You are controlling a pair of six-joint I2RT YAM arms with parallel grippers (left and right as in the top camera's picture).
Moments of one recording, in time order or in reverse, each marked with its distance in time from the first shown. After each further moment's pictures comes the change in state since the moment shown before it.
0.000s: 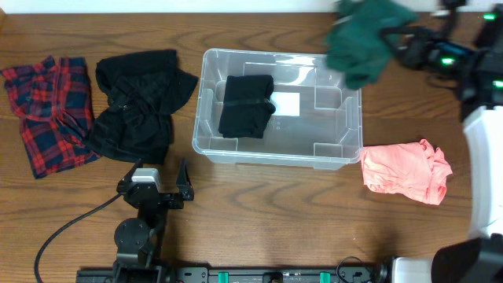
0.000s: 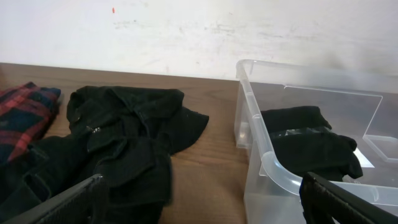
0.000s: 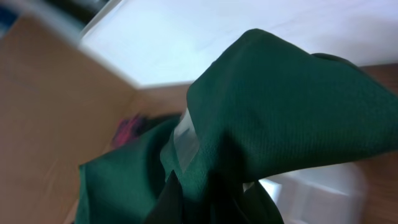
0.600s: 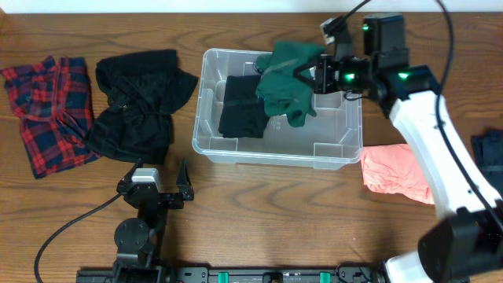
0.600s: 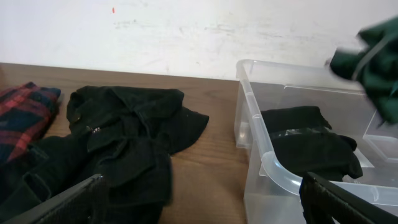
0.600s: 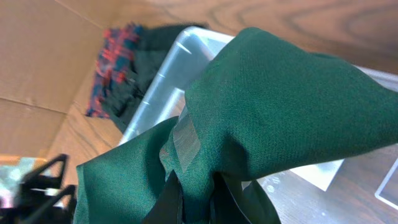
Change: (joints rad) left arm 0.000 0.000 0.000 0.000 0.000 0.000; right arm 0.359 0.150 0.000 -0.126 0.245 -0.090
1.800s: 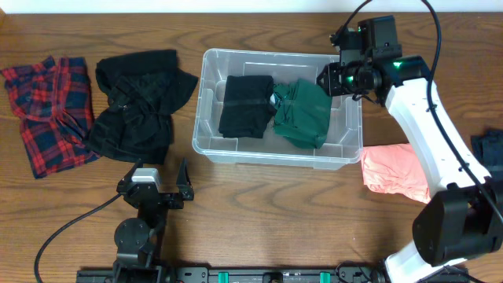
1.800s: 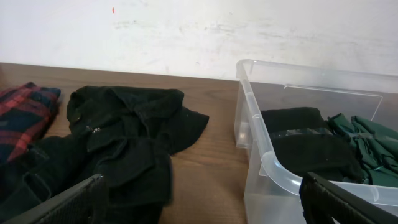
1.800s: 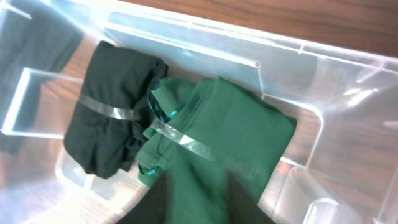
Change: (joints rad) left arm 0.000 0.000 0.000 0.000 0.000 0.000; right arm -0.028 0.071 0.048 -0.156 0.361 -0.130
